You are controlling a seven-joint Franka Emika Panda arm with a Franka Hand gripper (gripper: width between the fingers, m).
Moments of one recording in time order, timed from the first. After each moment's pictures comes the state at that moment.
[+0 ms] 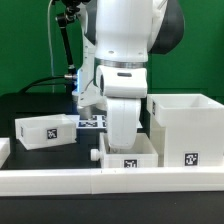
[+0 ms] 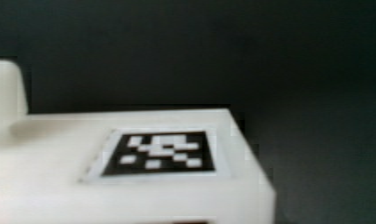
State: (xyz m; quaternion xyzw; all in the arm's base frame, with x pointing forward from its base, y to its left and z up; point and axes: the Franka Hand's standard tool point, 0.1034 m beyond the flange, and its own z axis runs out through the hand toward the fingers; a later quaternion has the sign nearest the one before) arm 0.548 -0.009 0.014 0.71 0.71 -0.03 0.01
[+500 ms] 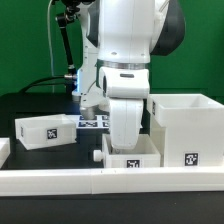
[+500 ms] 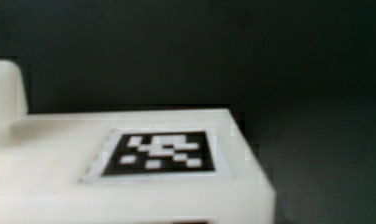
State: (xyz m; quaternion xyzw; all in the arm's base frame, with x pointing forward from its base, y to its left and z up) arm 0.546 -0.006 0.011 0.71 0.70 -0.03 0.01
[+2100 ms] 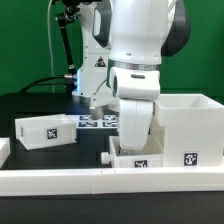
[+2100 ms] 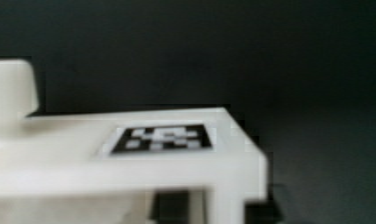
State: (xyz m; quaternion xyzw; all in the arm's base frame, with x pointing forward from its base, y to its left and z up) arm 0.547 0.008 0.011 0.72 0.69 -0.04 0.02
